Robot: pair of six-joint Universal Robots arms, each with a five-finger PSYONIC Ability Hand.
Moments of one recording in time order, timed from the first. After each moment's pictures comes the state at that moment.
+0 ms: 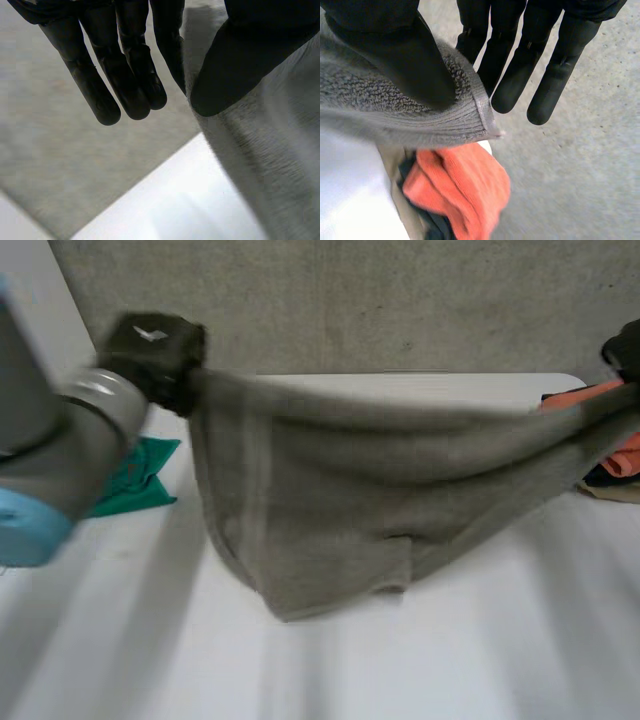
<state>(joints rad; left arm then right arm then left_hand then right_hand) 4.27 -1.83 -1.21 3.00 -1.63 3.46 1.64 -1.40 1.20 0.39 1.48 2.29 1.14 1.19 1.19 1.20 0.98 1.13 1.18 1.19 1.20 0.99</state>
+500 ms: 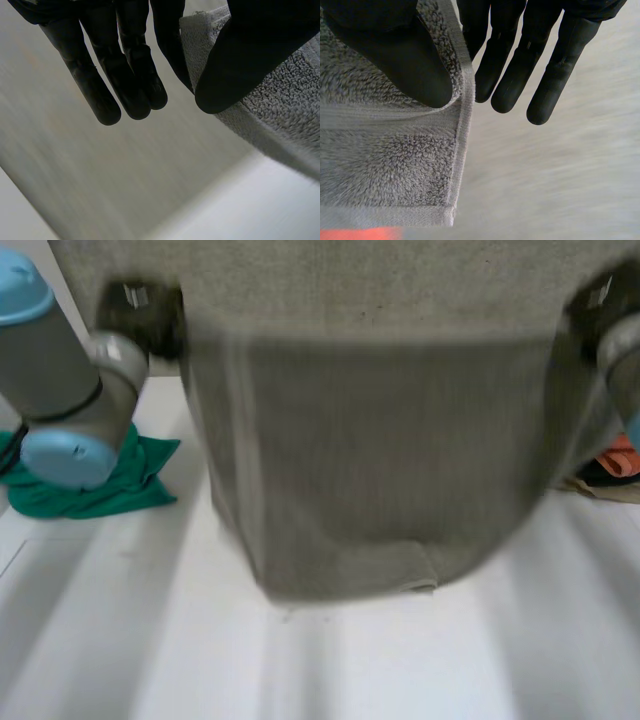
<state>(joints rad) 4.37 -2.18 -0.83 3.28 -1.60 3.45 1.78 -1.00 0.79 0.05 1.66 2.13 1.14 1.20 1.19 1.20 0.98 1.13 1.18 1.19 1.20 0.99</state>
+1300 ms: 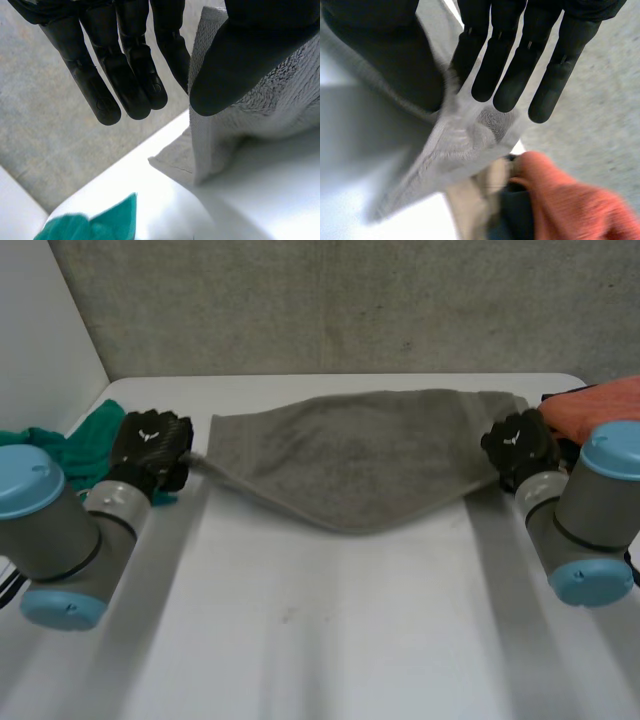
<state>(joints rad) 4.46 -1.99 -1.71 3.69 -1.45 3.45 1.83 -0.97 1.48 -0.38 1.55 2.32 1.14 1.20 1.19 1.20 0.99 1.04 1.05 1.07 1.07 0.89</state>
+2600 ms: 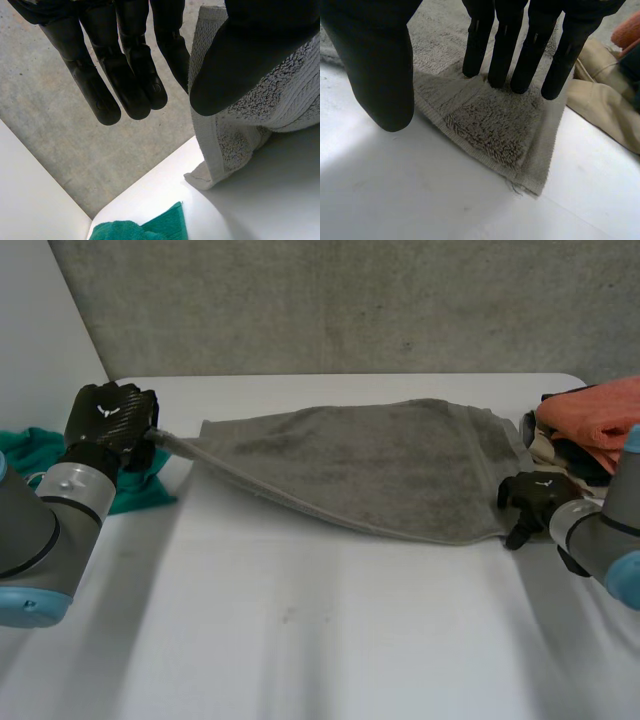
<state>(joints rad) 4.51 -1.85 -1.75 3.67 -1.46 3.47 1.67 -0.88 1.40 -0.04 1.41 2.79 1.14 1.20 1.19 1.20 0.99 0.62 0.62 0.63 0.63 0.46</state>
